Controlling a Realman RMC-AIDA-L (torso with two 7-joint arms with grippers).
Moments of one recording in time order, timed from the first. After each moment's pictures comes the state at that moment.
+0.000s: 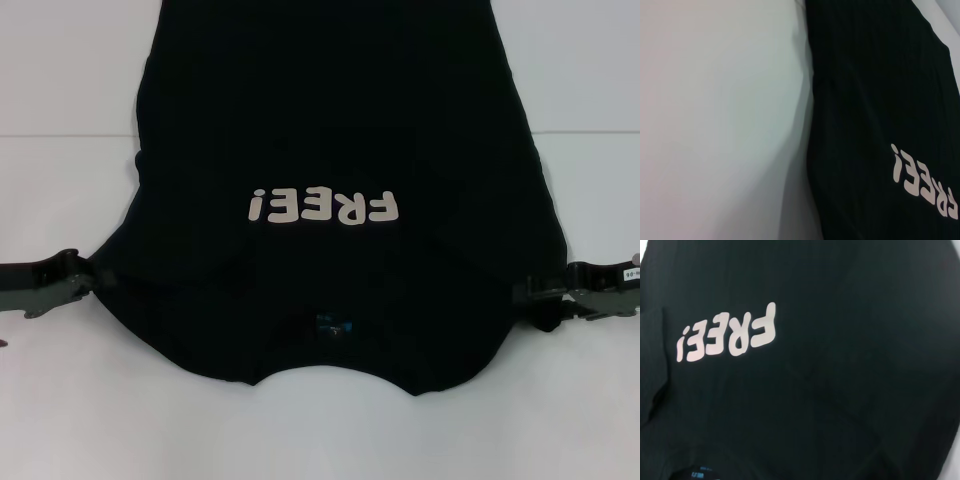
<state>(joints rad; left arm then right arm) -0.58 -1.94 0.46 0.54 2.35 1.26 -2.41 0.74 1.93 -0.66 -0.51 -2.49 -1.29 2.51</state>
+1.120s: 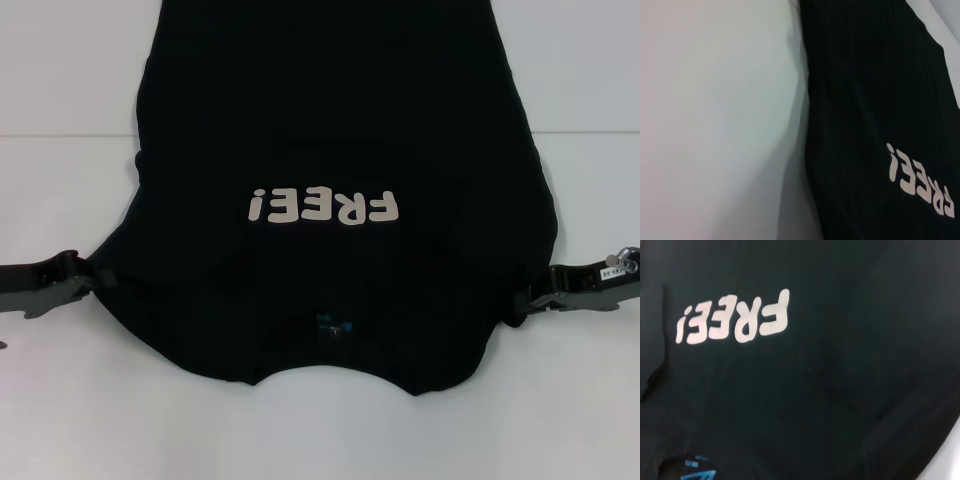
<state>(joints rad) -0.57 -1.94 0.46 0.54 2.33 1.26 -2.38 0.78 1.95 -0.74 -0.50 -2.49 -1.25 2.50</state>
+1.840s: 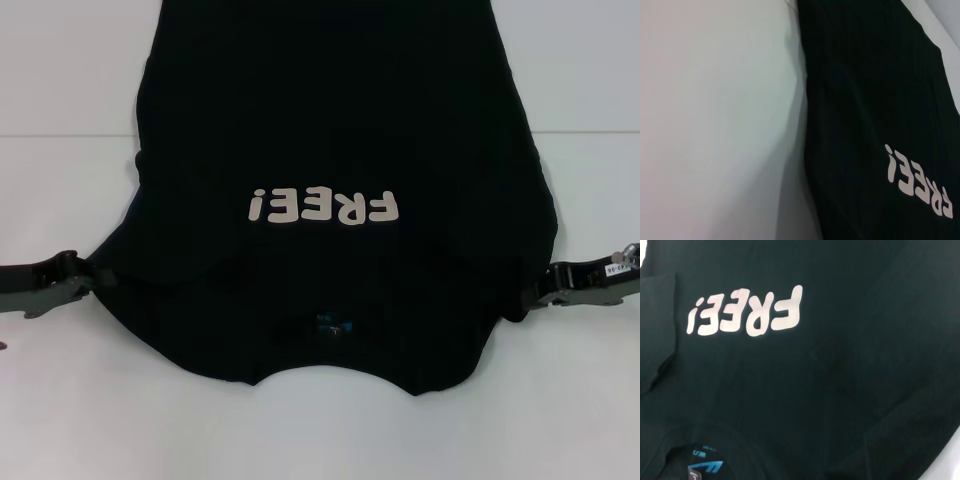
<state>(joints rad) -0.57 -1.94 0.46 0.54 2.32 1.26 -2.37 0.78 1.94 -0.75 -0.54 -2.49 -1.29 2.48</state>
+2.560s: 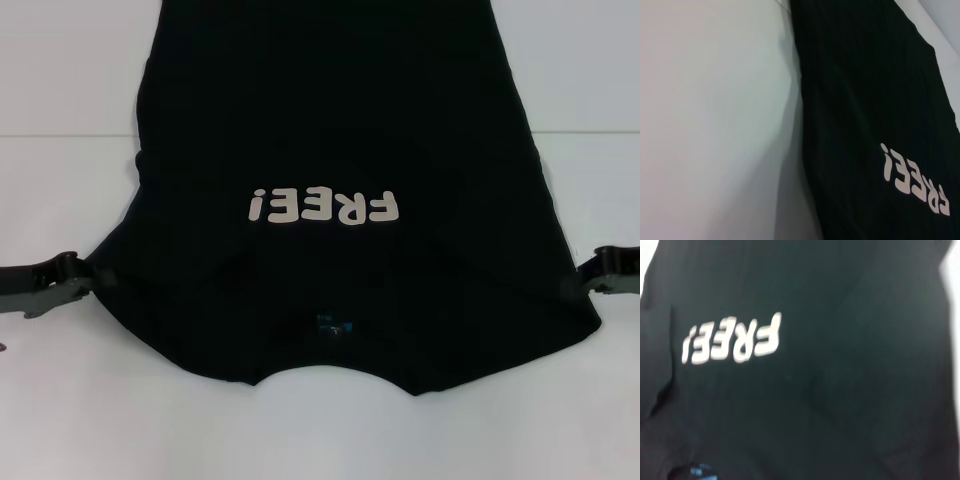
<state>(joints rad) -0.56 -1.94 0.46 0.54 2.31 1.27 -2.34 0.72 1.91 -0.68 -0.64 -2.49 -1.39 2.51</state>
